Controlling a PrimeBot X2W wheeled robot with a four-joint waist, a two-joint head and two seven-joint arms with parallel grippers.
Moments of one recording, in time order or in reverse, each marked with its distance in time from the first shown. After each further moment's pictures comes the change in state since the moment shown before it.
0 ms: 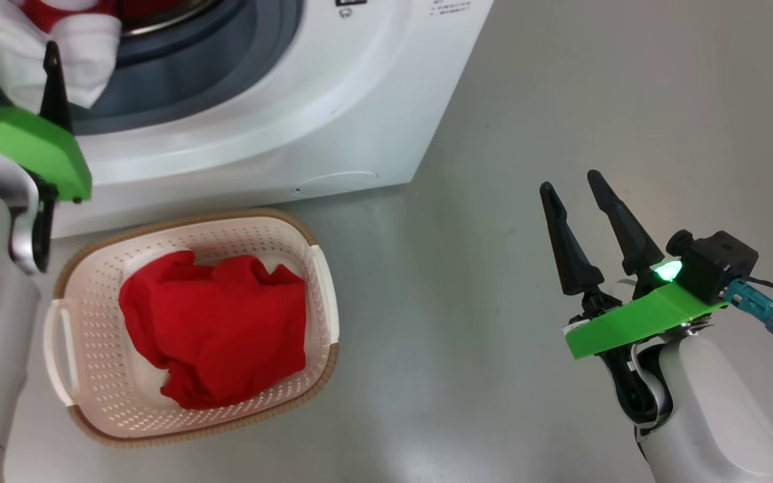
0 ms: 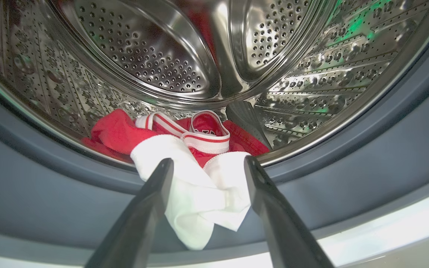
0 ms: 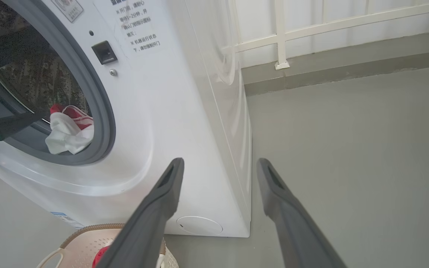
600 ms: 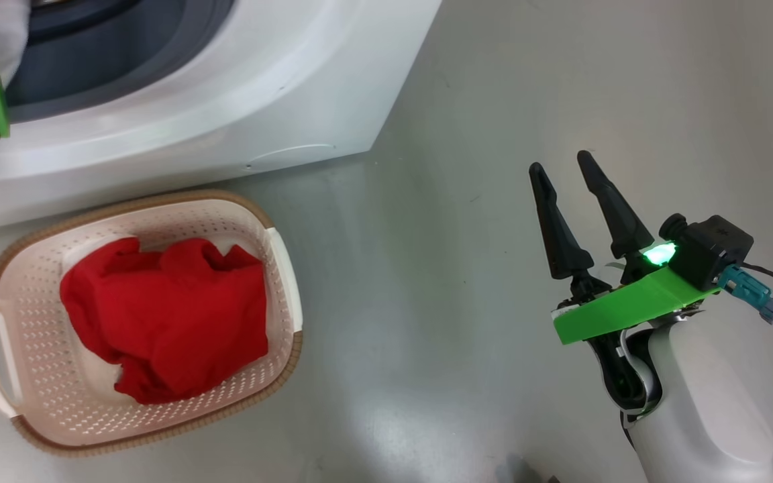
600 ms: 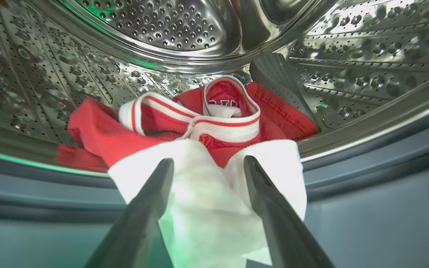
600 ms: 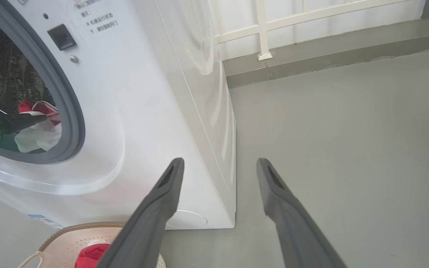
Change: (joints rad) left arm -0.277 0.030 -0.077 0.279 0.099 0.051 0.148; right arm -0.036 0.032 0.000 -0.006 0.000 0.000 0.000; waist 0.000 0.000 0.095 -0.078
